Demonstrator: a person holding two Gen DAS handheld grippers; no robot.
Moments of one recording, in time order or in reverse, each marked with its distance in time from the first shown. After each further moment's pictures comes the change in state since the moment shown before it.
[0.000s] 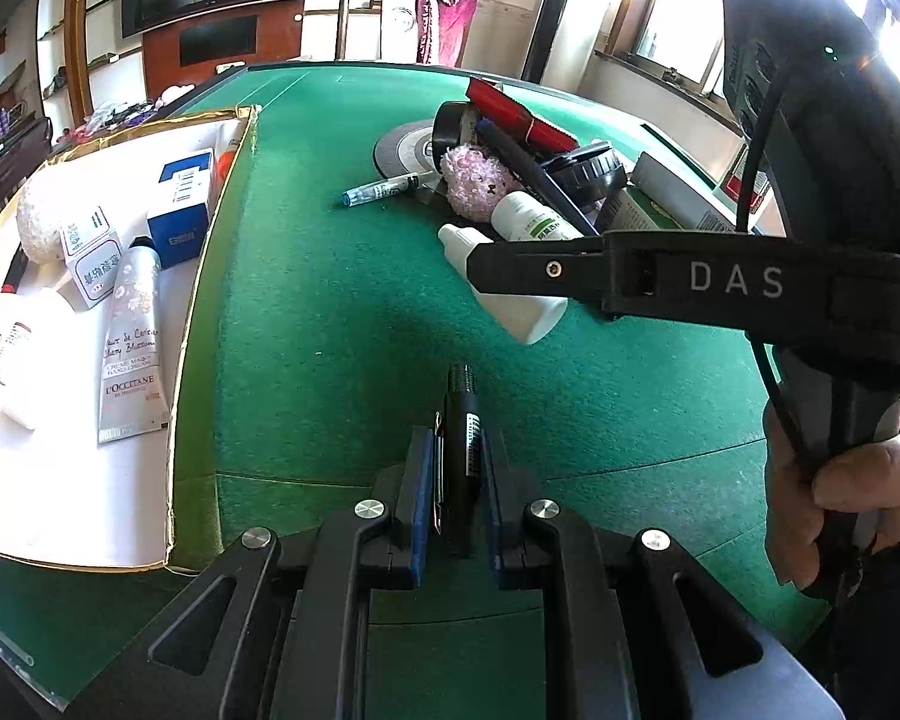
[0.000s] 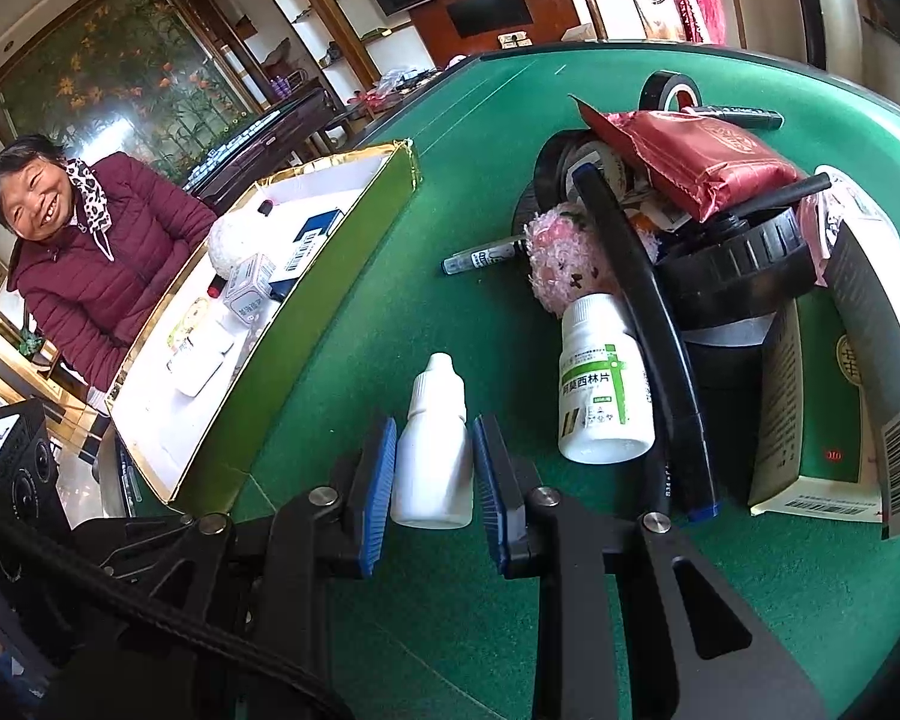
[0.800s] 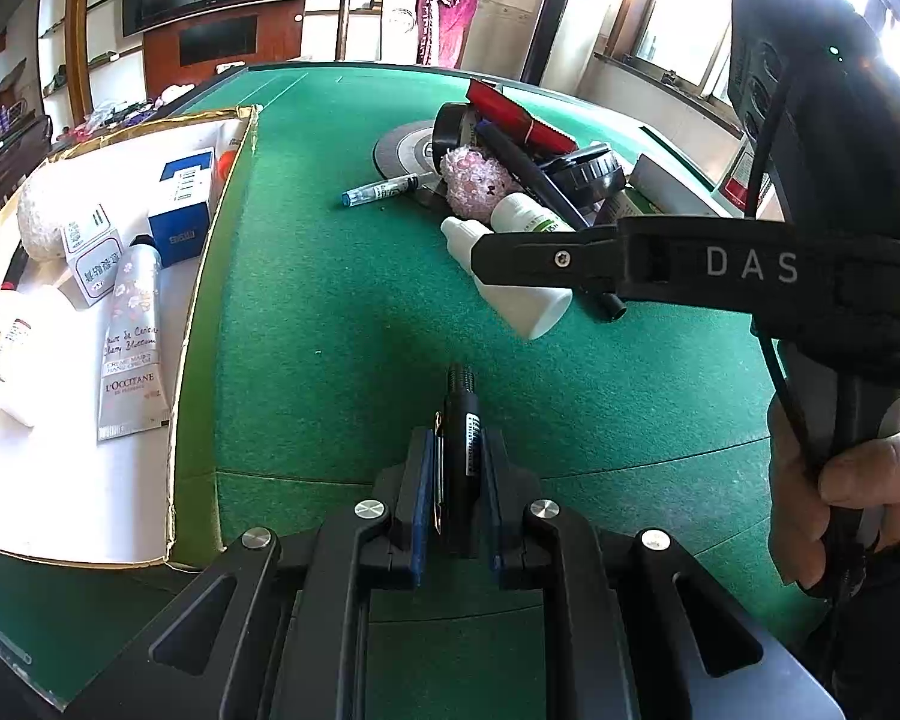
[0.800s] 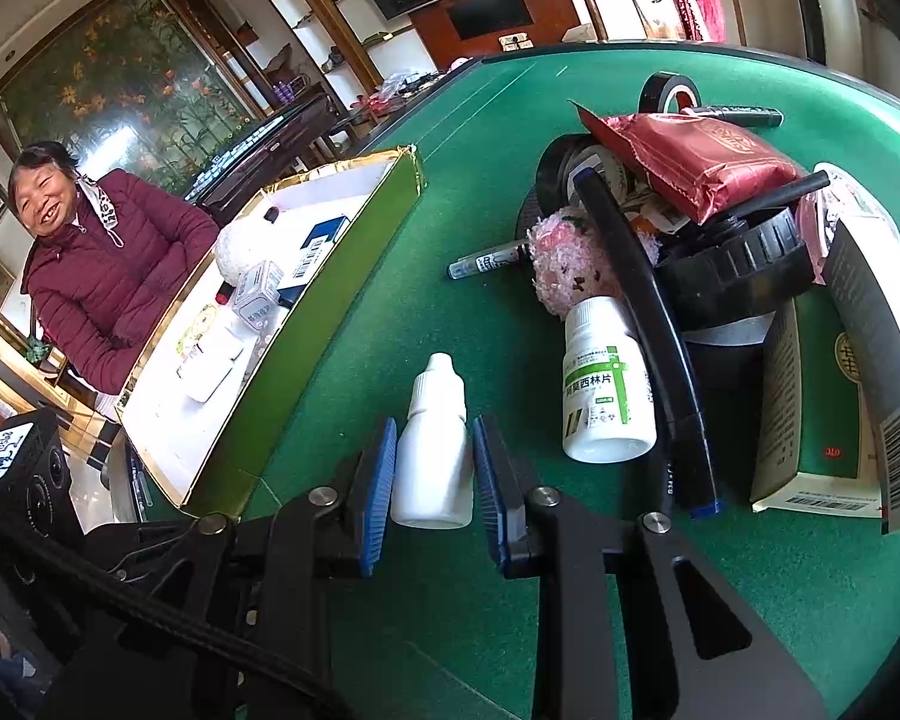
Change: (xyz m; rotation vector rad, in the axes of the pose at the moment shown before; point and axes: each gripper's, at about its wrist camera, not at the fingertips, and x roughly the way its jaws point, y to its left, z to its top) left arm -0.001 0.001 -0.001 -0.002 -0.004 -0.004; right arm -0.003 0.002 0.001 0.009 -0.008 0.022
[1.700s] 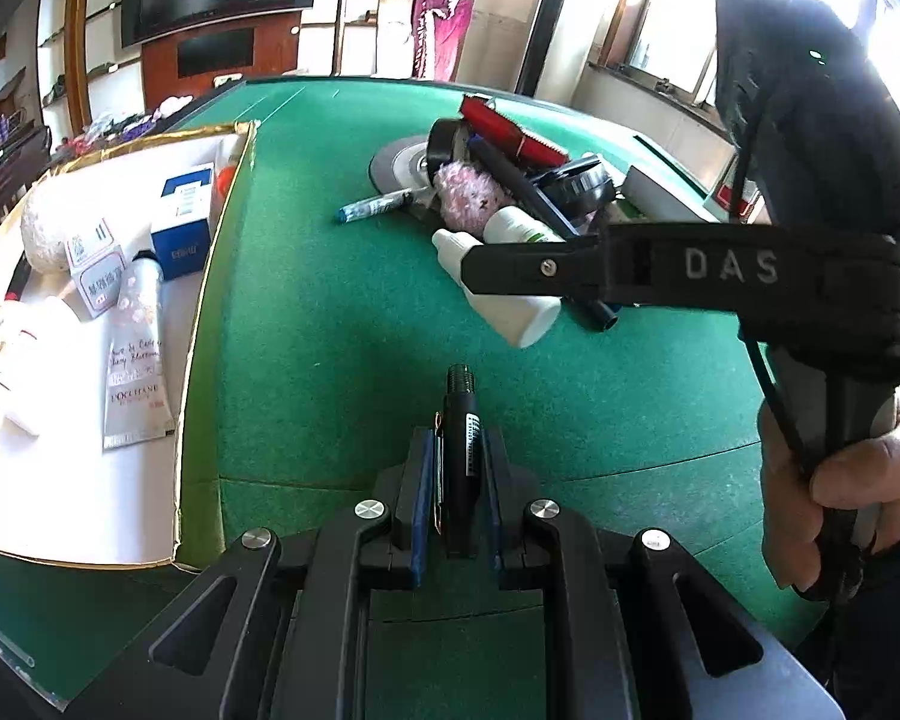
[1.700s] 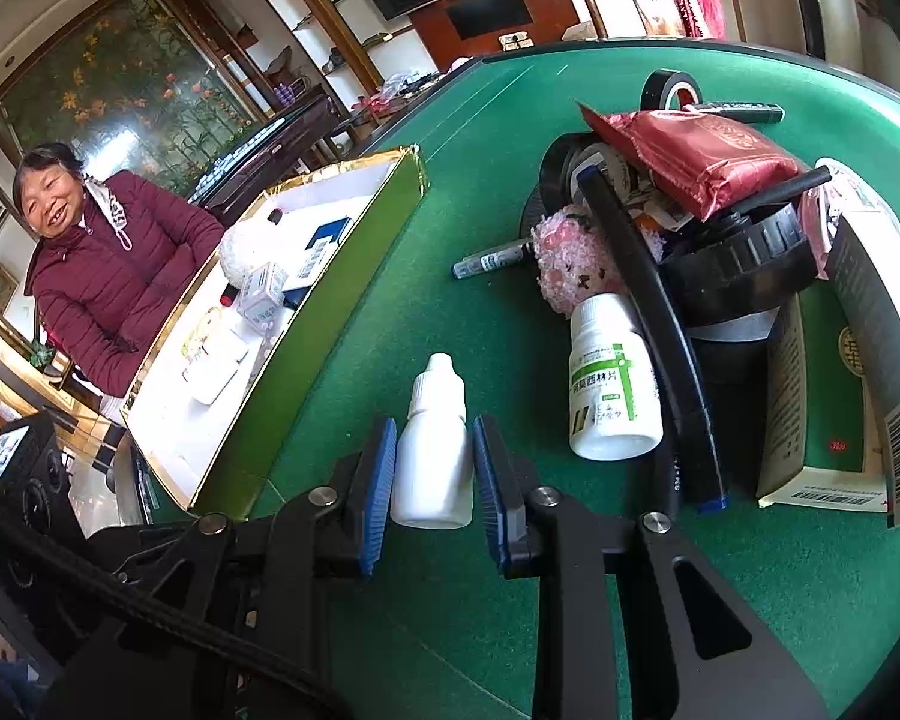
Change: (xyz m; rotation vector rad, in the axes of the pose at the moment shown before) left arm -0.009 -0.003 -0.002 0.010 -0.038 -0.005; right arm -0.005 0.000 -0.001 0.015 -0.008 0.012
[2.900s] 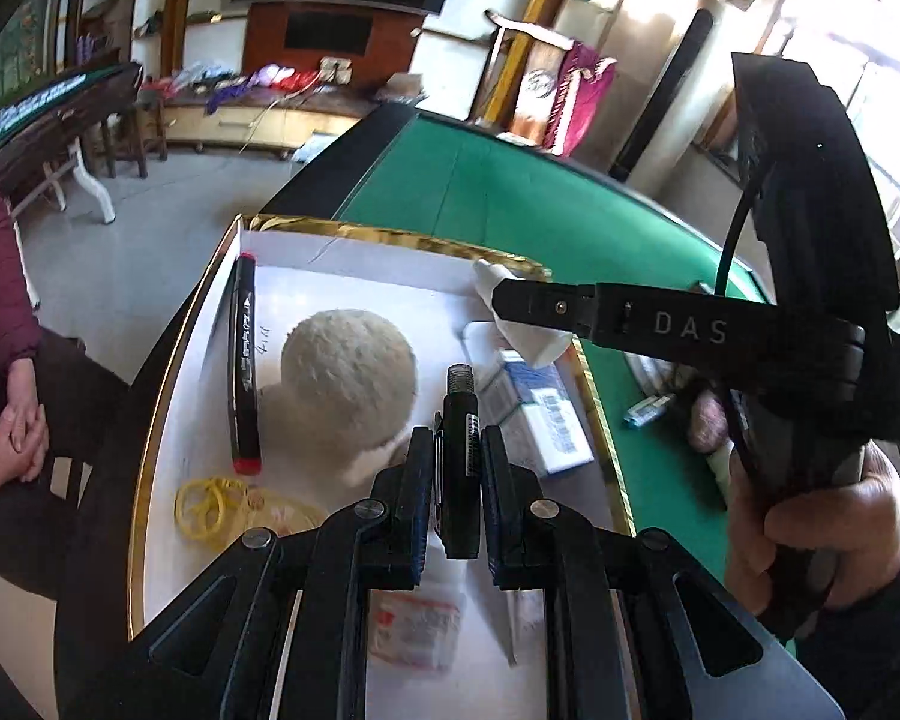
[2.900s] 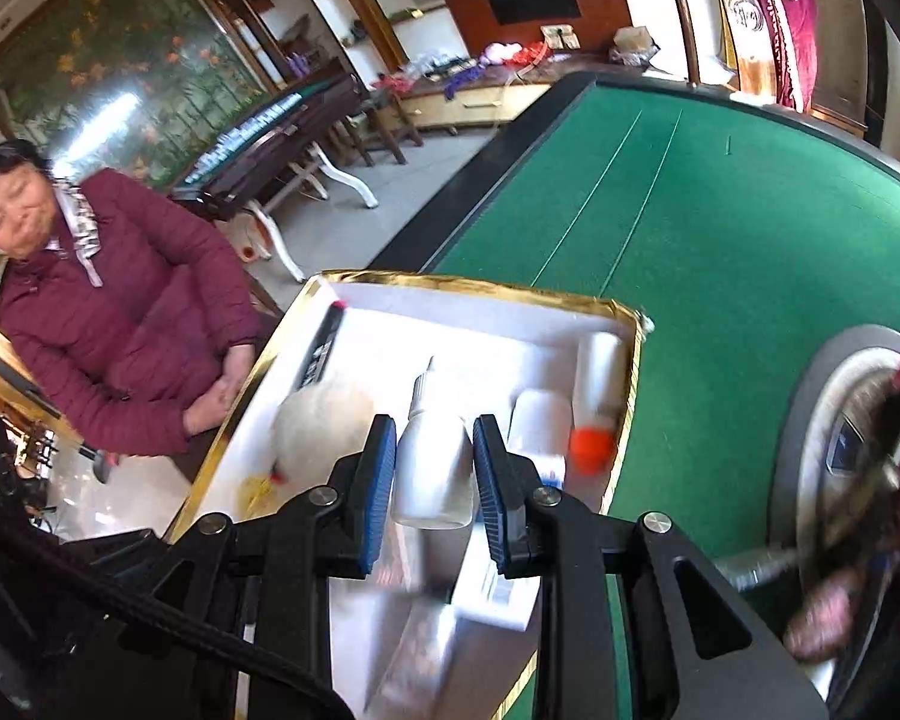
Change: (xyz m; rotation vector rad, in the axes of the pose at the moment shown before) left arm -0.037 0.208 0.106 -0.243 -0.002 0.053; right arm 0.139 0.126 0.149 -0.071 0.080 -0.042
